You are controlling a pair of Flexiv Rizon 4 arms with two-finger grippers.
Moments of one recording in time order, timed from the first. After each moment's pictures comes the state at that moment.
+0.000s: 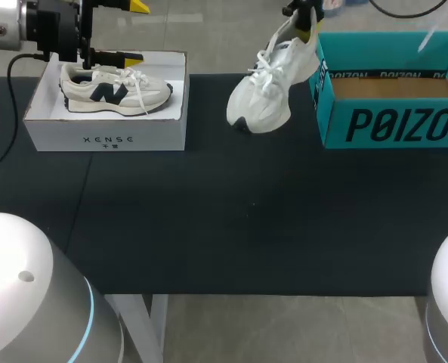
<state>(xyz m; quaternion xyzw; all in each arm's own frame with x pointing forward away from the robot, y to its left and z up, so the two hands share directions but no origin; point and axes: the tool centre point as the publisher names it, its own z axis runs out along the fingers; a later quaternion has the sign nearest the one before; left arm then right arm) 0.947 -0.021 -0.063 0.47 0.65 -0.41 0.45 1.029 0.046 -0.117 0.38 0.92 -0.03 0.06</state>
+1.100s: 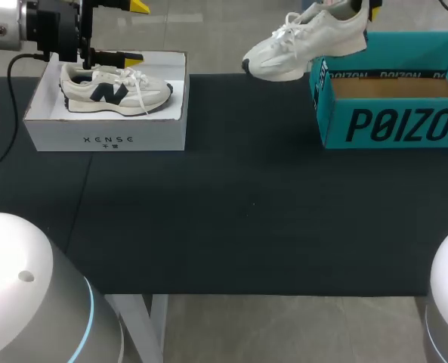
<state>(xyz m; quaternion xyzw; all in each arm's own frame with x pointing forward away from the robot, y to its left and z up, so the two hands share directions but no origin) 0.947 -0.021 -0.063 0.47 0.65 -0.41 0.45 1.108 -0.087 -0.139 0.64 0.77 -0.05 0.07</state>
